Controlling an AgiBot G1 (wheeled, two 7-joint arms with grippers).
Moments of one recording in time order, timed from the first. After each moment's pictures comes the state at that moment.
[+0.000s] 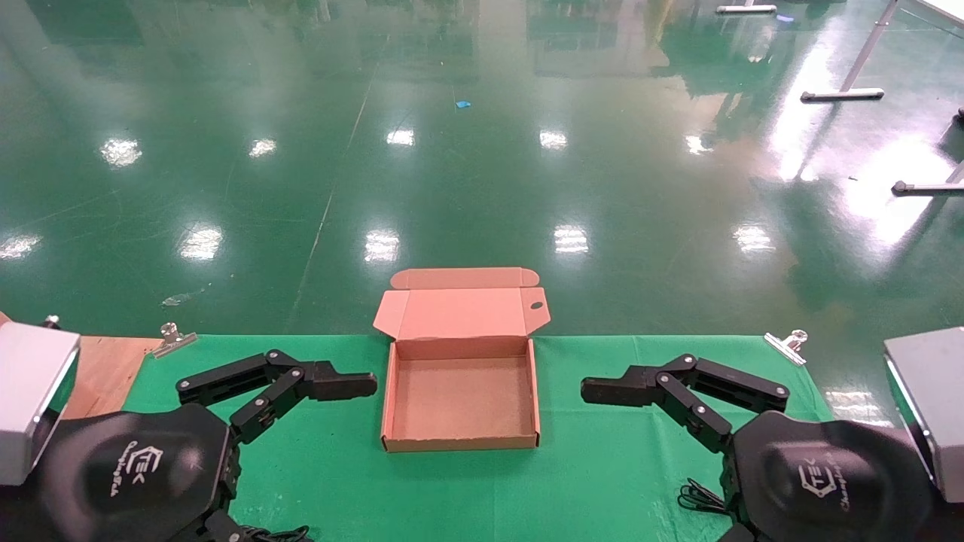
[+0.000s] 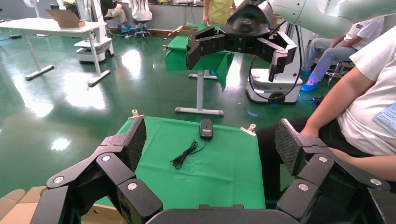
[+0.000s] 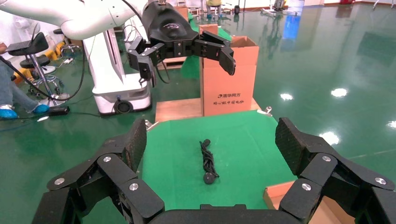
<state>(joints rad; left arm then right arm) -1.08 0.61 0.28 -1.28 0.73 1.49 -0.19 1.07 -0.61 -0.28 1.28 -0.73 -1.50 0.19</state>
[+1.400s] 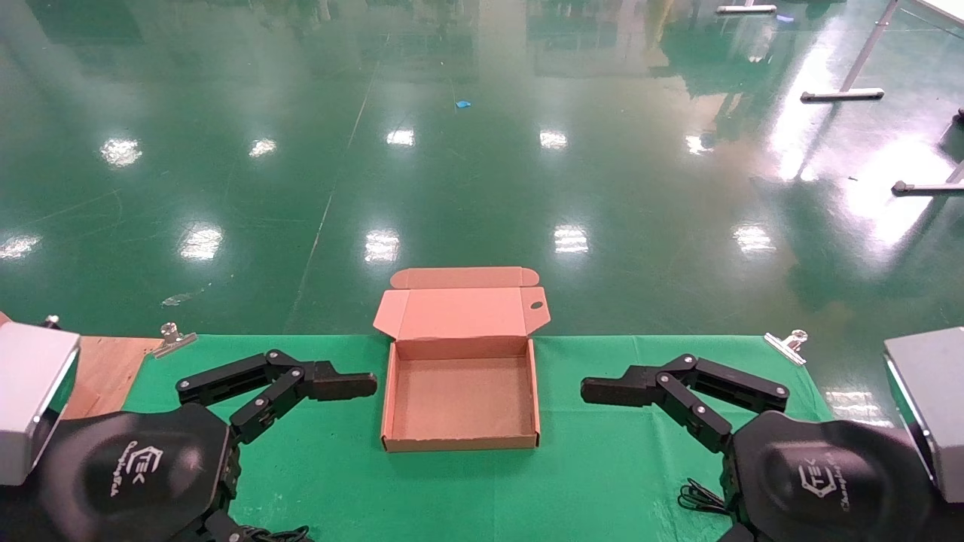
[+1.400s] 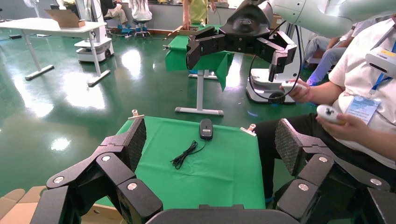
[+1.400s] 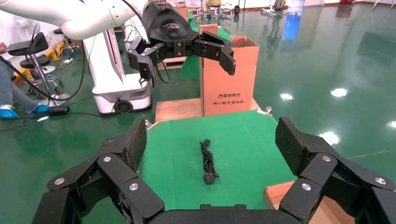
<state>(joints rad) -1.08 0.61 0.28 -1.28 0.73 1.49 -0.19 1.08 -0.61 -0.28 1.28 -0.73 -1.49 0.19</state>
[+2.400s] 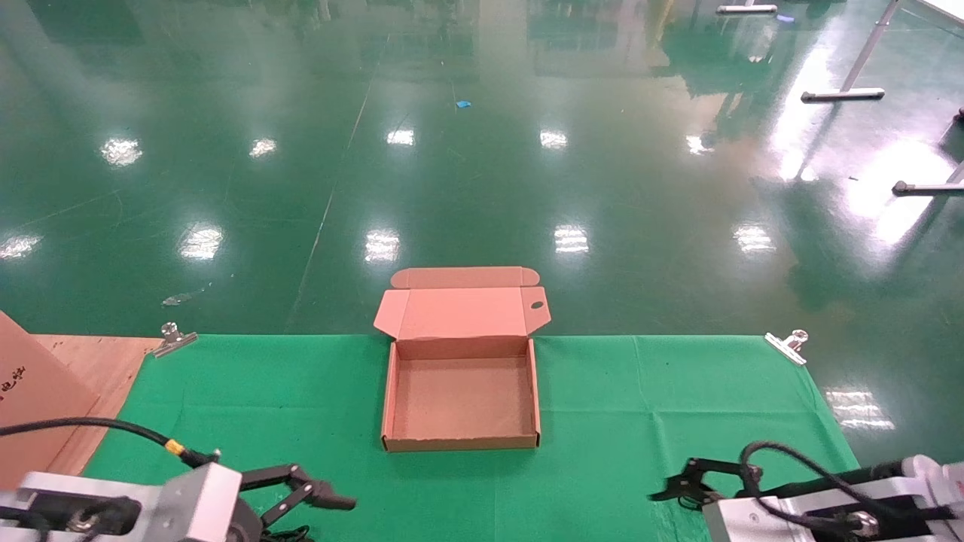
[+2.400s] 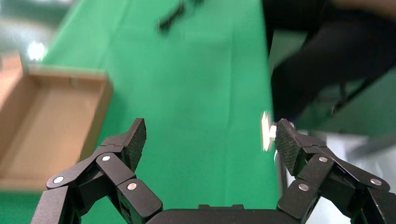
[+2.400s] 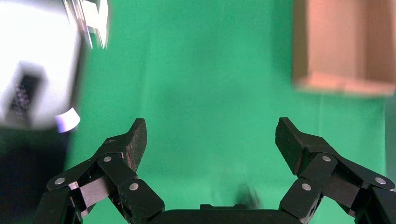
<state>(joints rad) -1.28 0.67 0.58 -1.05 1.19 1.57 -0.01 1.38 -0.70 -0.61 1.28 -1.56 -1.56 0.04</state>
